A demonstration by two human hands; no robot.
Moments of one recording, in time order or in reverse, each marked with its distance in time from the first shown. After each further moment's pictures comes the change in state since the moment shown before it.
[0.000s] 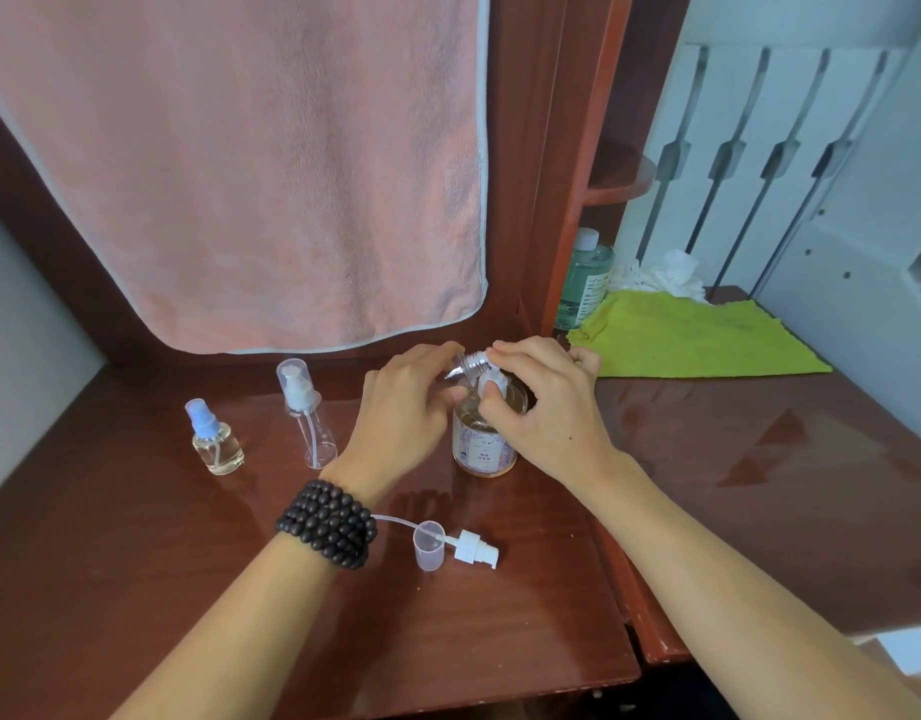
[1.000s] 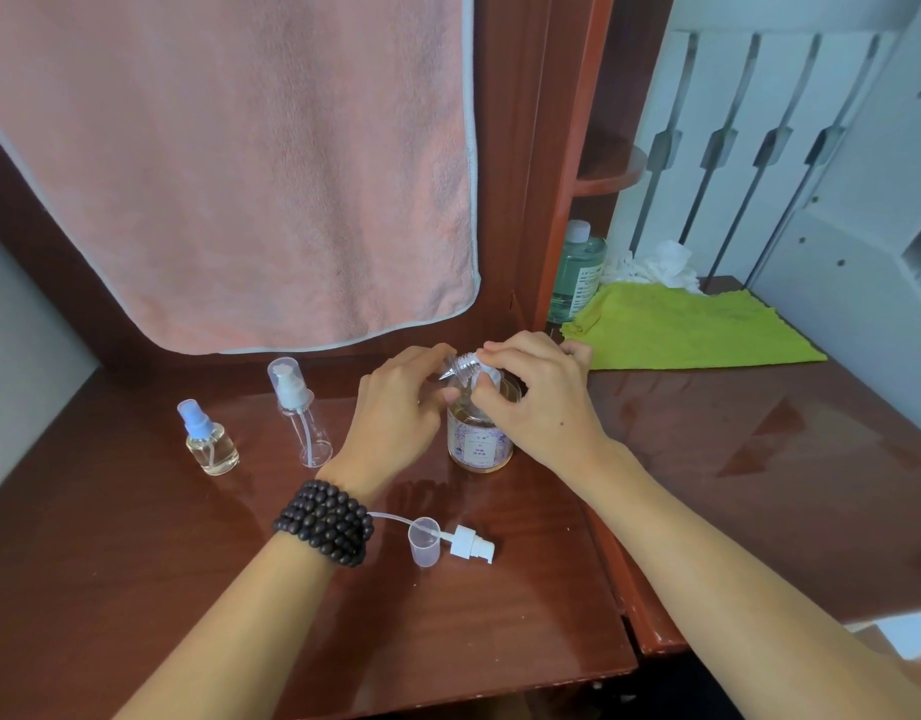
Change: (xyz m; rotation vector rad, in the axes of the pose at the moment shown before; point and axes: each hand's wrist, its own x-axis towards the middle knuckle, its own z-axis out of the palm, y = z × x) left_hand -0.002 -0.005 0.006 -0.010 -0.018 -0.010; right_hand 0.003 0.002 0.001 0.009 -0.048 0.069
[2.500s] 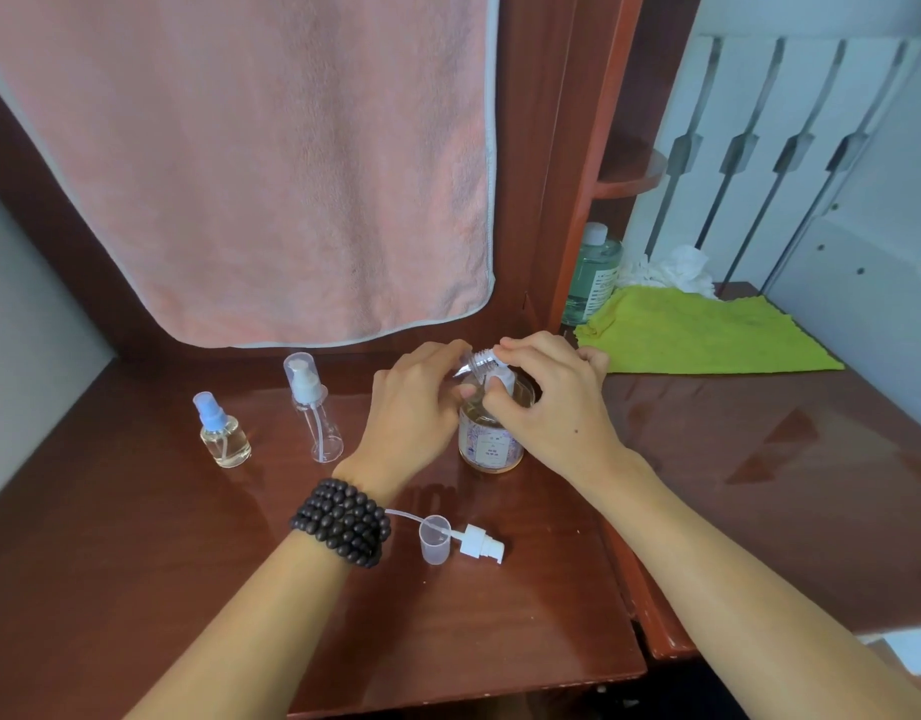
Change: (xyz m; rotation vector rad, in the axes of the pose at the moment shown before) left_hand -0.001 0.009 -0.001 0.026 0.025 -0.020; right_hand -0.003 -0.006 -0.001 -0.009 0.024 0.012
